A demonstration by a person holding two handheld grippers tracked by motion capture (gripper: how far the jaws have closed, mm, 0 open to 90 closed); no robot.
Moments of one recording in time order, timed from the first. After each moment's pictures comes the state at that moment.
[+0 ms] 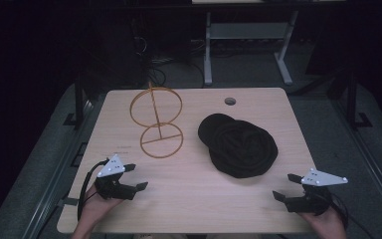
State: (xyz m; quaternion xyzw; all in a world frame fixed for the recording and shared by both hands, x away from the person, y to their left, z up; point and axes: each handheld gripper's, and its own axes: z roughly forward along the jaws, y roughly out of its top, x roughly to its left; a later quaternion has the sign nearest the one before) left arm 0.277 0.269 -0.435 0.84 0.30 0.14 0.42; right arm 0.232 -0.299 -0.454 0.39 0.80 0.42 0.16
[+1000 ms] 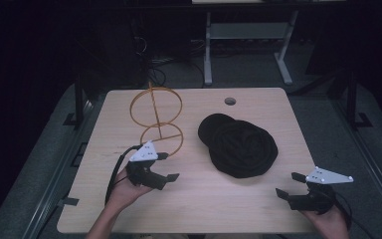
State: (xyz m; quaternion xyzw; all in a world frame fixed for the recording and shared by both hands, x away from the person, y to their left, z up) left arm 0.304 0.176 -0.397 0.86 0.22 0.09 0.45; right arm 0.233 -0.308 -0.450 0.41 0.79 0.43 0.16
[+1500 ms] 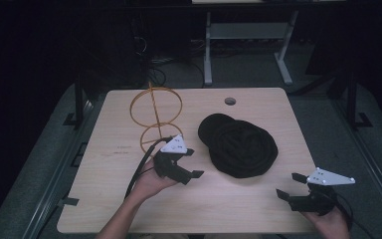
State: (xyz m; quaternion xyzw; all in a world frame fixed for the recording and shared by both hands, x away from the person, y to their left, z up) left arm 0.324 0.109 -0.392 0.88 0.17 0.06 0.45; right arm 0.229 -0.307 -0.447 0.41 0.79 0.43 0.17
